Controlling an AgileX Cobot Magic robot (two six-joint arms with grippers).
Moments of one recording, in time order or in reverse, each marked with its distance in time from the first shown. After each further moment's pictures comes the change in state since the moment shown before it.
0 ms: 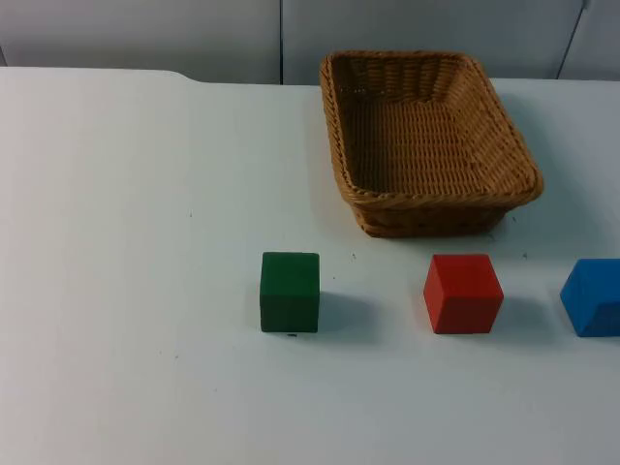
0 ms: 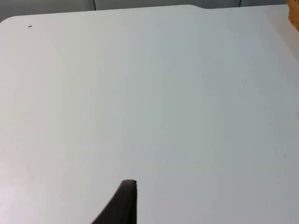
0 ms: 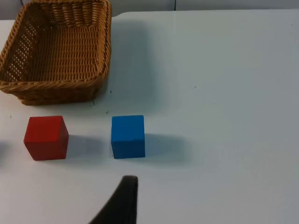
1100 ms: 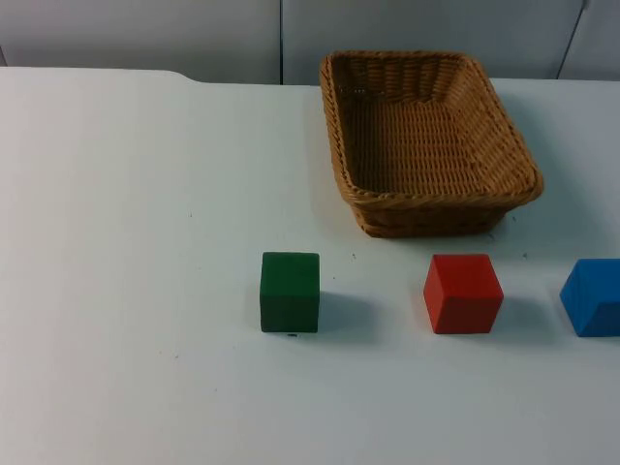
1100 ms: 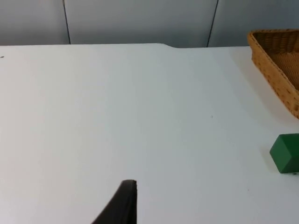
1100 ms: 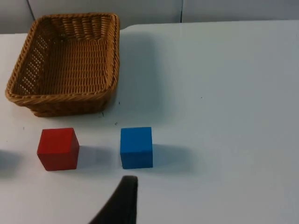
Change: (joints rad) right arm 0.000 0.077 -0.070 0.022 -0.006 0.000; left arm 0.000 0.021 0.000 -0.097 -0.111 0.000
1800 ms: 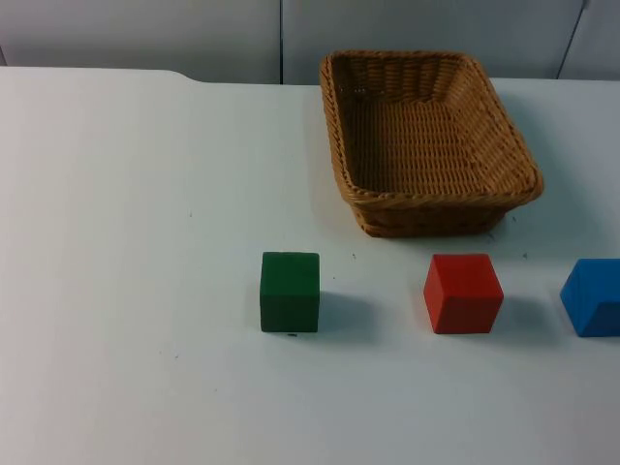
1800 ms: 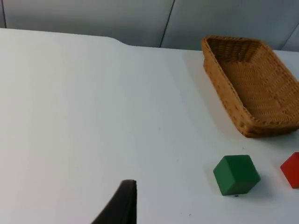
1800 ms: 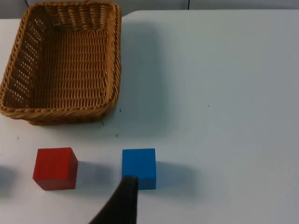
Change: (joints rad) right arm 0.000 0.492 -0.162 0.004 -0.187 -0.002; left arm 0.000 0.334 -0.001 -0.249 -0.261 0.079
